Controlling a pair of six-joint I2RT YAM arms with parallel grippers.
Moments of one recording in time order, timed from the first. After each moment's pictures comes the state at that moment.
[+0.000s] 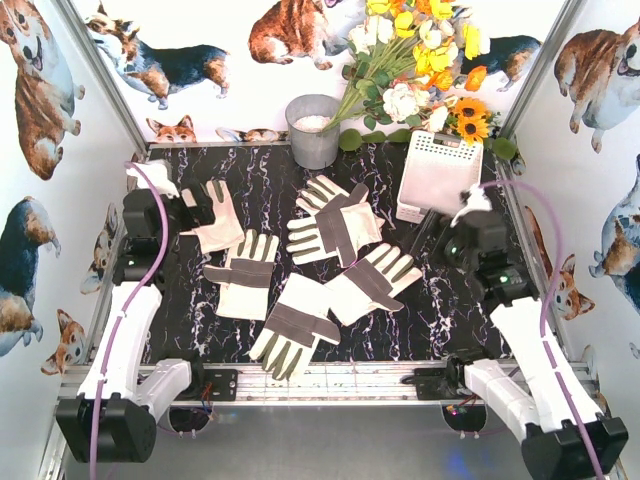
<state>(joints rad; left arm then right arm) 0.03 0.94 0.85 -0.18 0.03 -0.20 0.16 0.81 0.81 -0.52 -0.12 0.49</state>
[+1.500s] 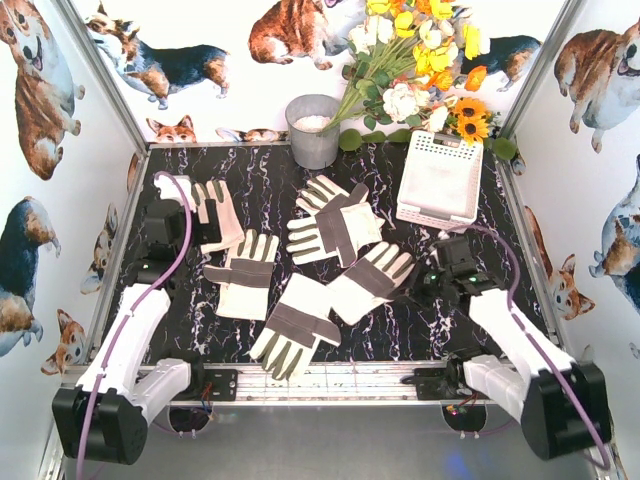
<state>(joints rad) -0.08 0.95 0.75 -0.22 -0.16 -0.07 0.21 0.98 0.50 -0.49 -0.45 0.78</state>
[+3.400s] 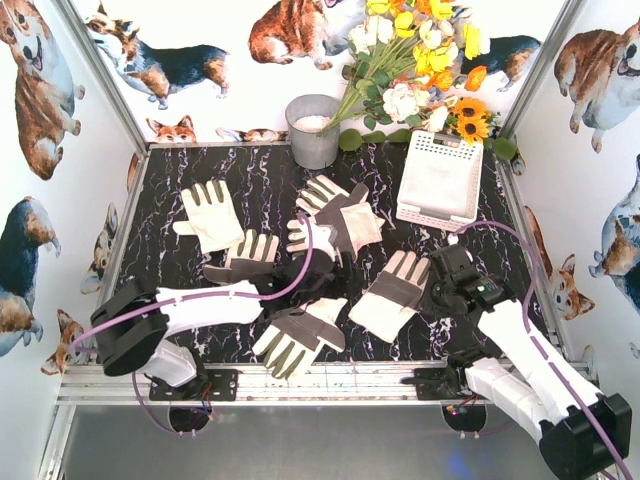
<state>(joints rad) -1.05 1.45 0.78 0.14 -0.22 -0.83 0.37 0.83 0.63 -0.89 0.03 0.69</state>
